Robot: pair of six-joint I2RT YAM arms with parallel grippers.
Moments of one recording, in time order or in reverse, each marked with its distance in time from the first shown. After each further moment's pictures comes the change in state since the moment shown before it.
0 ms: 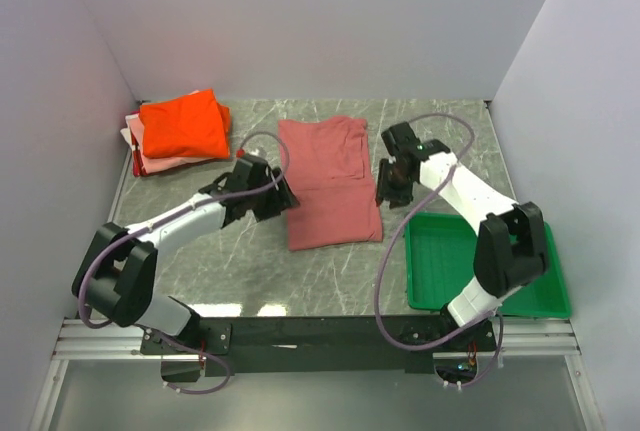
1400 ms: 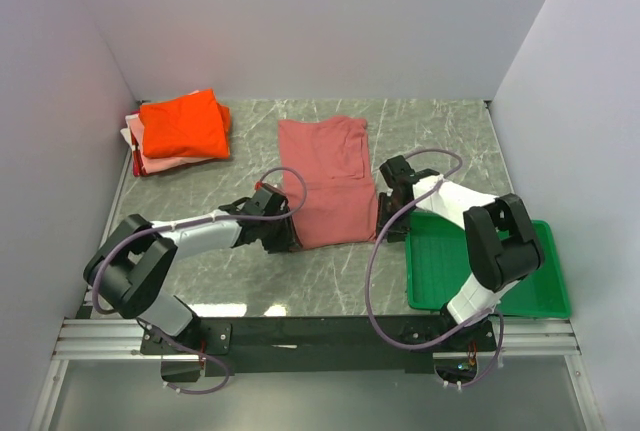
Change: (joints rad) left arm -0.167 0.053 -0.172 0.006 0.037 -0.023; right arm 0.000 0.004 -0.343 0.201 -0.093 0.023
